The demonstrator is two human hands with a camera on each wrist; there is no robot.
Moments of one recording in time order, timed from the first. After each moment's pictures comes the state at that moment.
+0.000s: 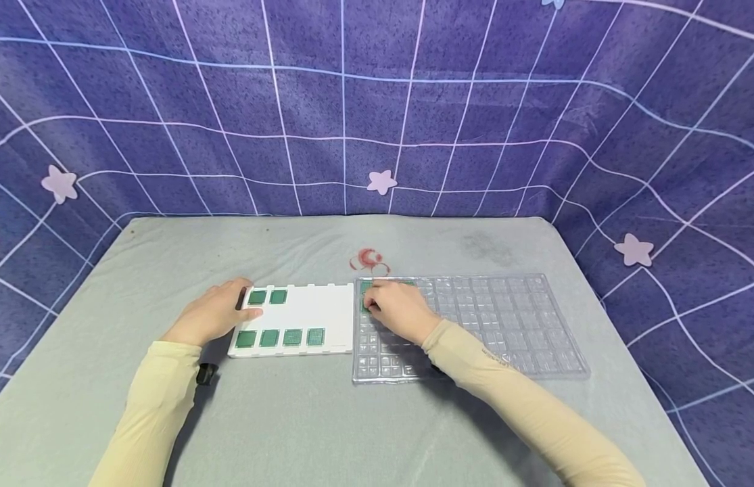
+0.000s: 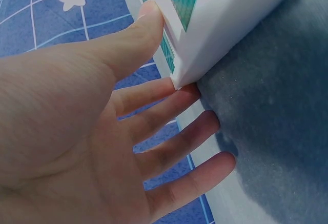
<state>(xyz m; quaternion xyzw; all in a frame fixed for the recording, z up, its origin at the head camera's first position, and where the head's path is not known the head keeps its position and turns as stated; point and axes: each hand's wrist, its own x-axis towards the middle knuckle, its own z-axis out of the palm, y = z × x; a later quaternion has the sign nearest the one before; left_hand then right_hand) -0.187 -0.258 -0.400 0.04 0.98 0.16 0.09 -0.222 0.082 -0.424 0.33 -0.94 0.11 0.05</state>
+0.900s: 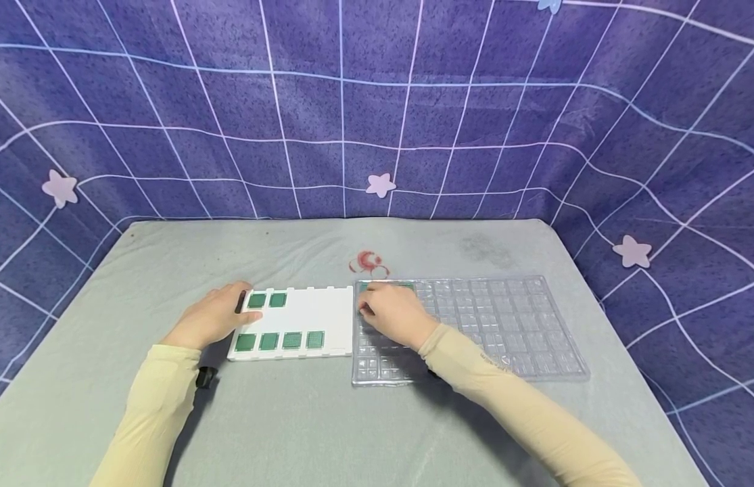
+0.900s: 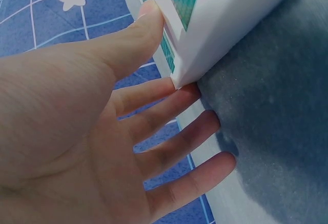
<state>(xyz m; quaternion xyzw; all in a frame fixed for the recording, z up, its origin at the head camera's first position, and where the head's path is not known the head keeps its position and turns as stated) -0.187 -0.258 -0.400 0.04 0.98 0.16 0.10 -0.213 0.075 -0.415 0.35 -0.93 0.09 0.08</state>
